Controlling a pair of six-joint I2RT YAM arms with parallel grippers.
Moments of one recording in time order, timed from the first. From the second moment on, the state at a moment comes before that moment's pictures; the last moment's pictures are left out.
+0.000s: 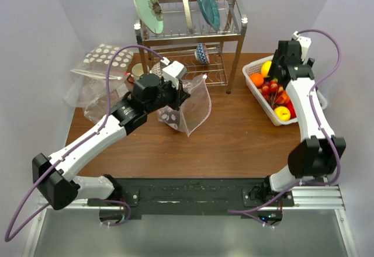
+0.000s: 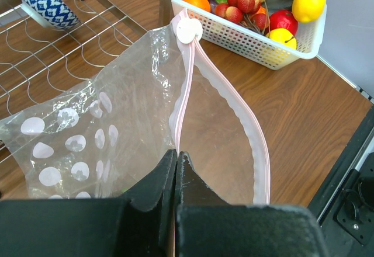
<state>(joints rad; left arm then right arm) -0.71 1.27 1.18 -0.20 0.10 -0.16 0.03 1.55 1.57 -0.72 0.59 0.25</state>
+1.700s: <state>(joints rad) -0.71 1.30 1.18 -0.20 0.11 -0.16 -0.21 2.24 2.05 -0.59 0.61 0.25</state>
